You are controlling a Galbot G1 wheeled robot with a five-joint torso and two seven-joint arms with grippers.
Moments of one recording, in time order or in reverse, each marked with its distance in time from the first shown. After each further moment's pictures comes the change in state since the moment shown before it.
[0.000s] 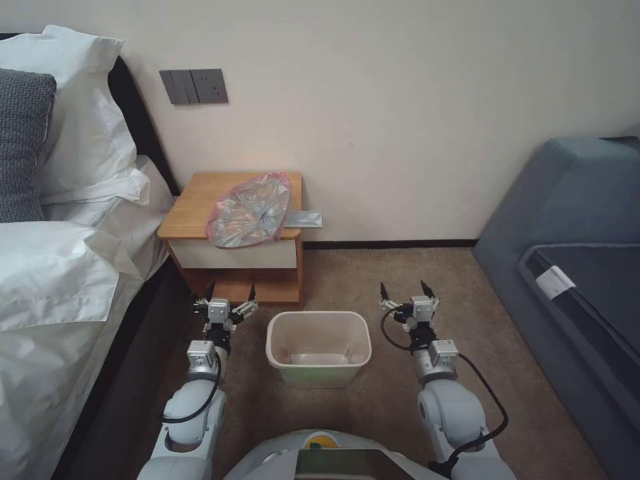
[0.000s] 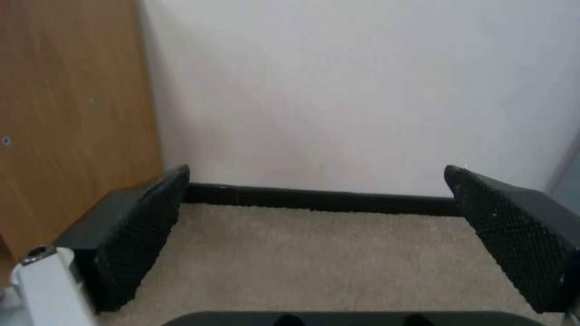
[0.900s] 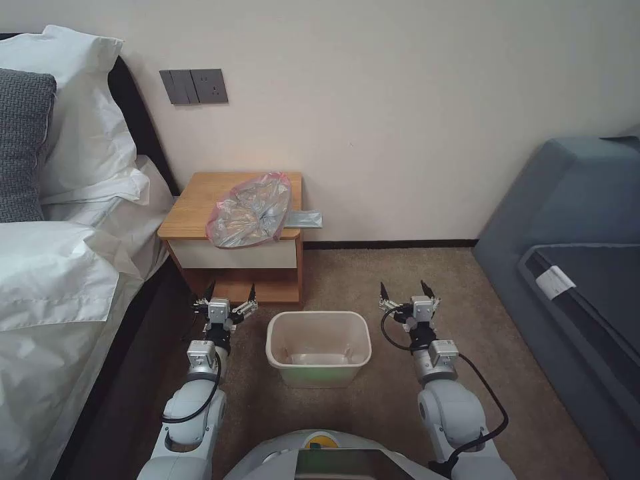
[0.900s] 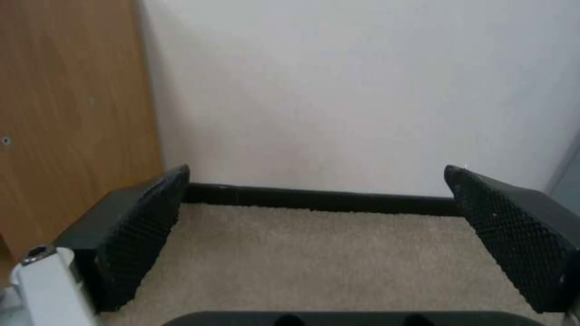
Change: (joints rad) left arm 0.000 0.000 0.000 0.000 0.000 0.000 0.000; right arm 0.000 0.000 0.000 0.000 0.000 0.000 0.000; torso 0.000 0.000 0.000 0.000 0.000
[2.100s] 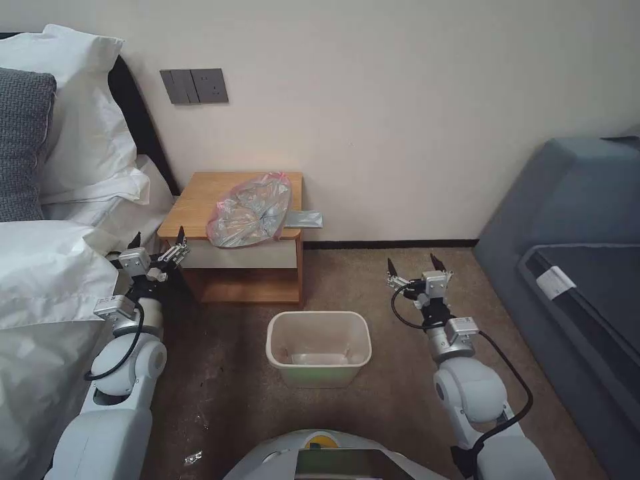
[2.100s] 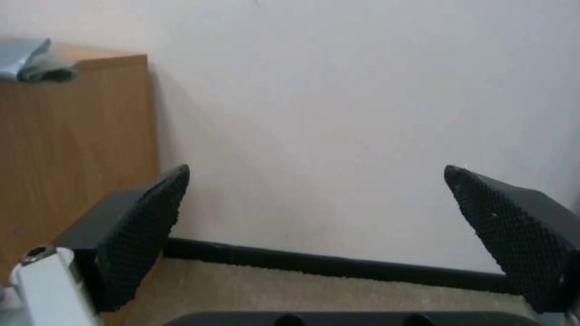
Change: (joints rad) left arm -0.169 0.231 -0.204 -0.058 -0.426 0.027 -0.130; right arm 0.061 -0.153 -0.010 0.117 0.093 -0.070 0.043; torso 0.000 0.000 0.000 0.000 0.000
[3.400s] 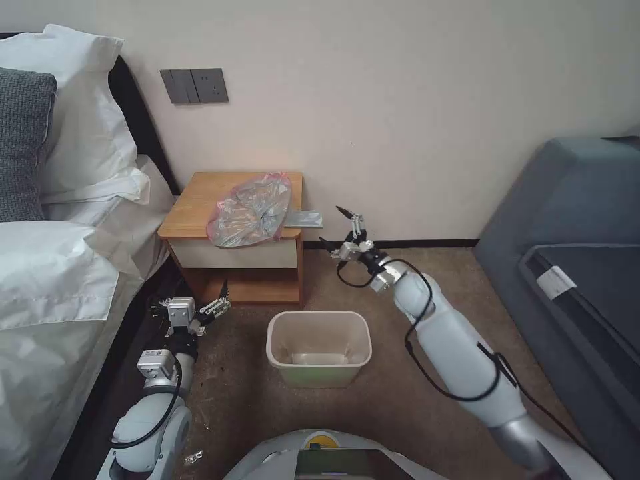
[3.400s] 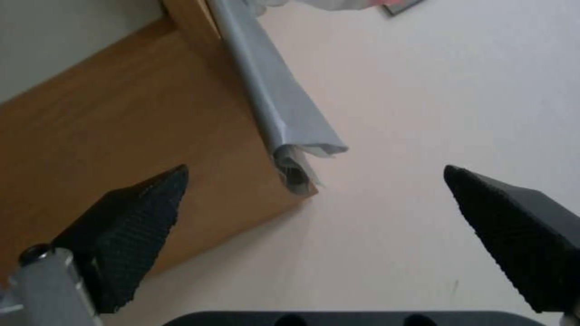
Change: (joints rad) left arm 0.301 -0.067 0.137 -0.129 0.229 -0.013 0.029; right arm 0.703 -0.174 -0.404 -0.601 -0.693 0.510 -0.183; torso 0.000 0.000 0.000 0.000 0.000
